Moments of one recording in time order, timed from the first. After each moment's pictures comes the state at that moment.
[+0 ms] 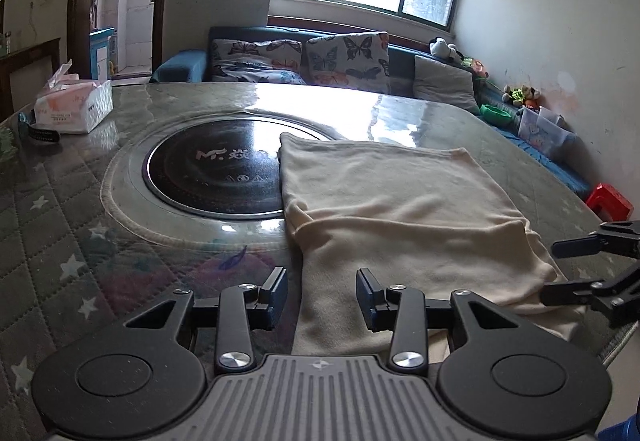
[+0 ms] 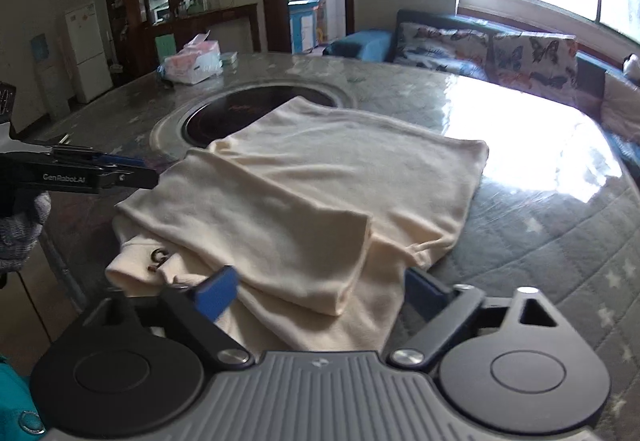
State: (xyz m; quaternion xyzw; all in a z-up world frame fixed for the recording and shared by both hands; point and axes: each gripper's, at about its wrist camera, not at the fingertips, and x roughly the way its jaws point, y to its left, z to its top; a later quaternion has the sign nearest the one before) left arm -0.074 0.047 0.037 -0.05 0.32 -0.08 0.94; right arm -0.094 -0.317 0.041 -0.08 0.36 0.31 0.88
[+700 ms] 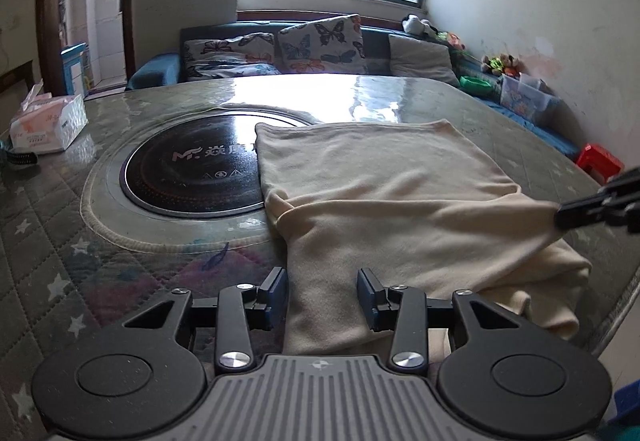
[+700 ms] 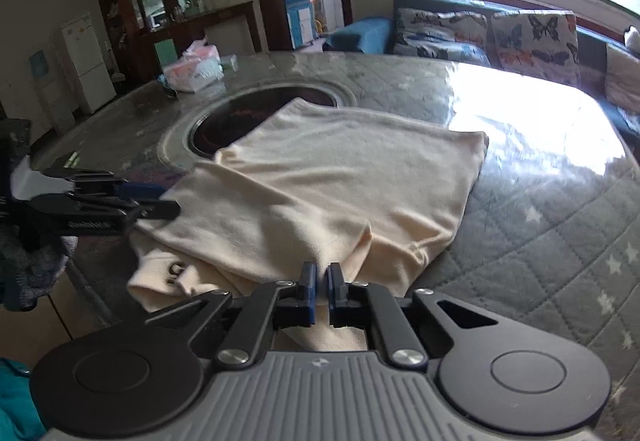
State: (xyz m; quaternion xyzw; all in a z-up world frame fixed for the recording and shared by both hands) left arm -0.070 0.041 0.030 0.00 0.33 -0.11 0.94; right arm -0.096 -0.327 0.064 -0.06 0.37 0.32 0.87
